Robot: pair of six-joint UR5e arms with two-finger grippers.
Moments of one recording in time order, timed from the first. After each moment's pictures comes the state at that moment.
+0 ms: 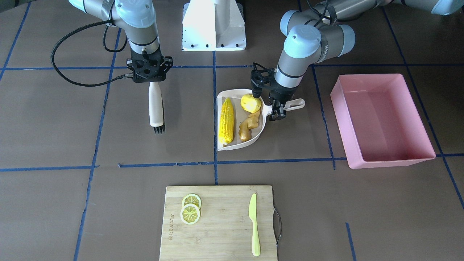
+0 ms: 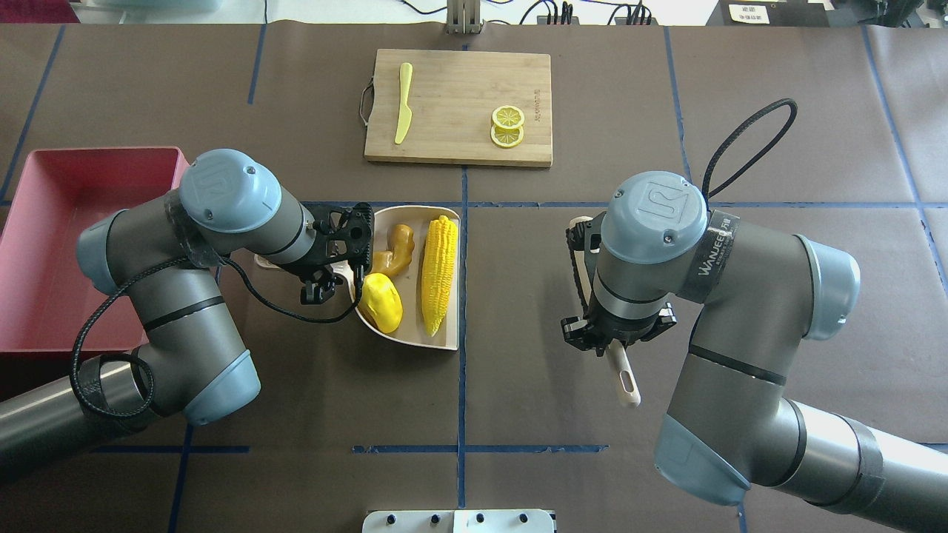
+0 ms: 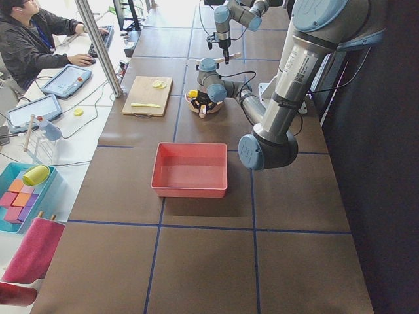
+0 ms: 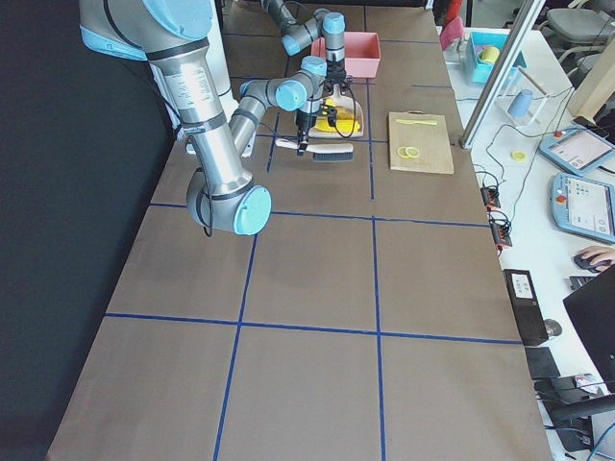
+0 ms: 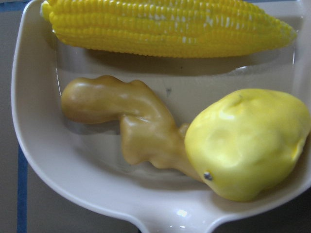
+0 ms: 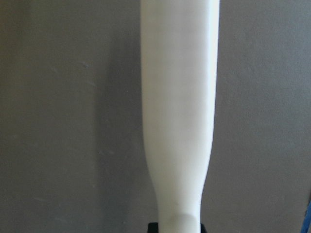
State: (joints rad) left arm -0.60 -2.06 -1.72 -1.76 -1.90 0.39; right arm 0.51 -1.09 1.99 -1.94 2.00 1.01
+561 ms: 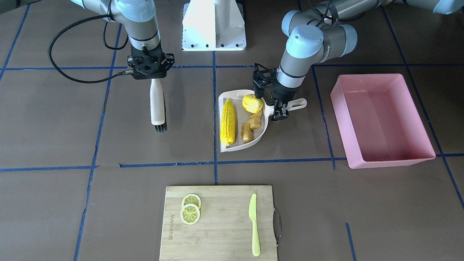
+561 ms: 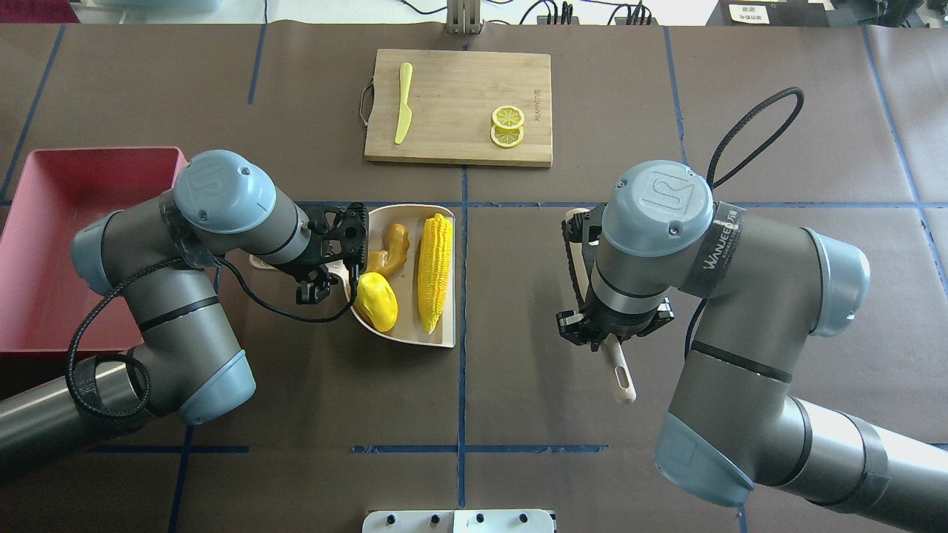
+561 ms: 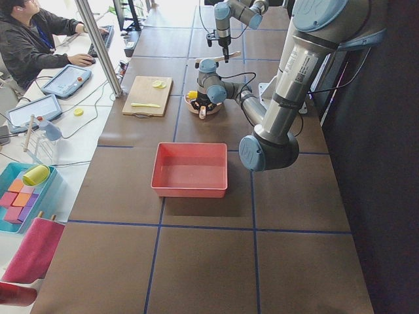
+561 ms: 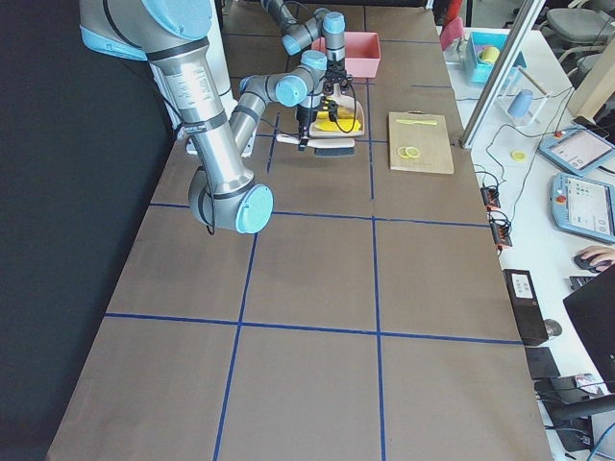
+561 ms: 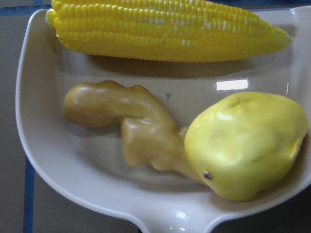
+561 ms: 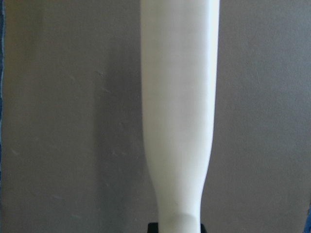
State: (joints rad) left arm -0.60 -2.05 -1.72 -1.77 -1.90 0.38; right arm 0.52 -1.07 2.02 -1.95 2.00 1.02
